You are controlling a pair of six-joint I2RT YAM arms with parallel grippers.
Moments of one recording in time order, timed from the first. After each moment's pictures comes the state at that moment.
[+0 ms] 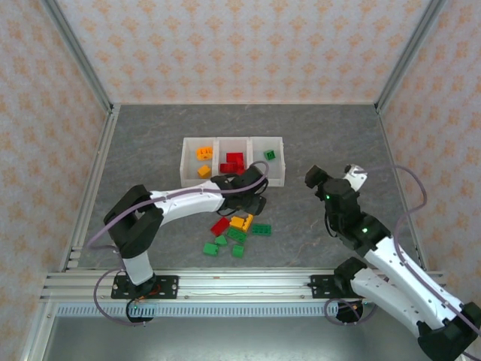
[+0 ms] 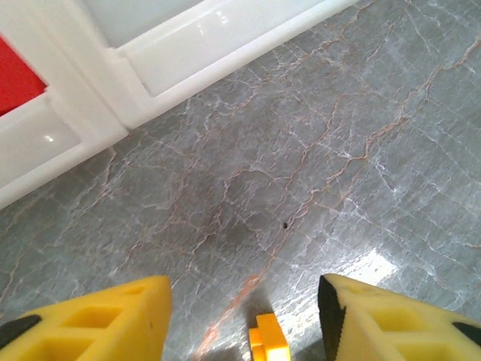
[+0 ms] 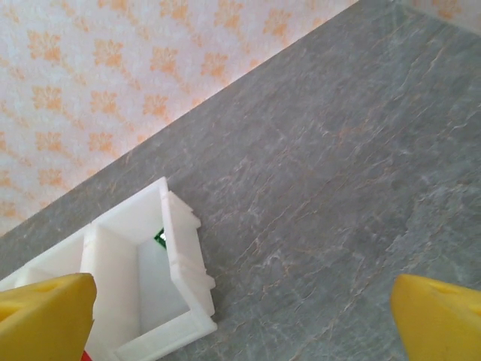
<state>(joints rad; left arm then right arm) -0.86 1.78 1.20 -0.50 -0.12 -0.38 0.57 0.68 0.61 -0.43 0.60 0.81</state>
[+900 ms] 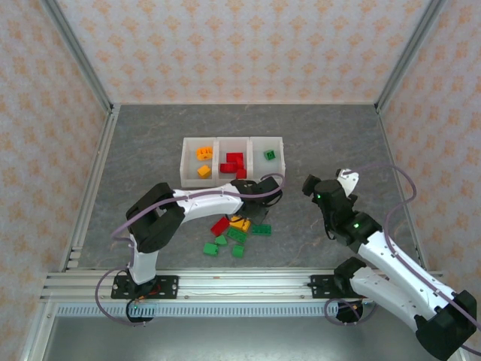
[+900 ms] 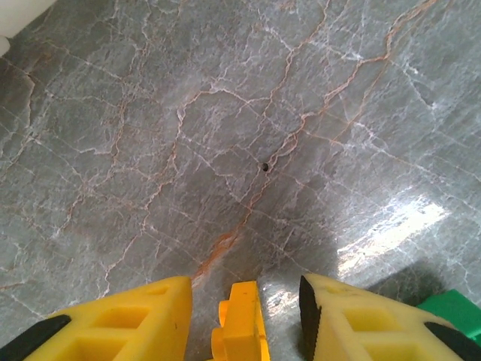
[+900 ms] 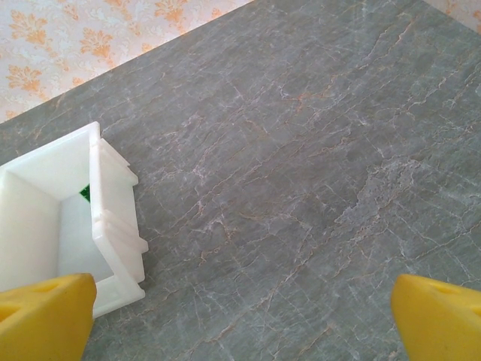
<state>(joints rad) -0.94 1.92 1.32 -0.70 -0.18 -0.38 0.56 0.76 0.58 -0.48 0.60 0.75</state>
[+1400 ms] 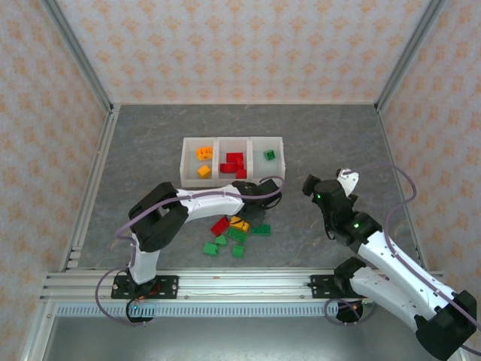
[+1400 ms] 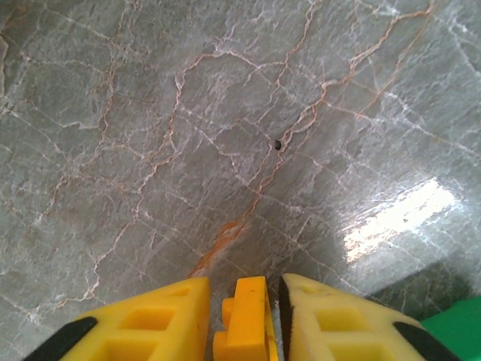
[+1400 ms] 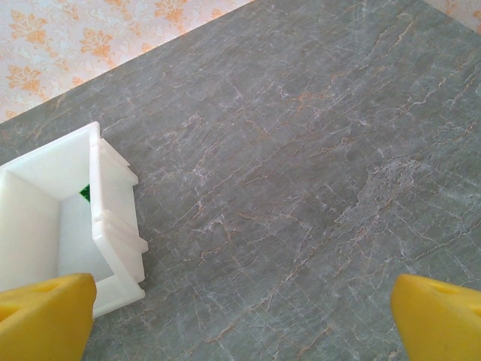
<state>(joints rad) -0.94 1.94 1.31 -0.71 -0.18 -0.40 0.56 0.76 0.58 -0.48 0.60 0.75</state>
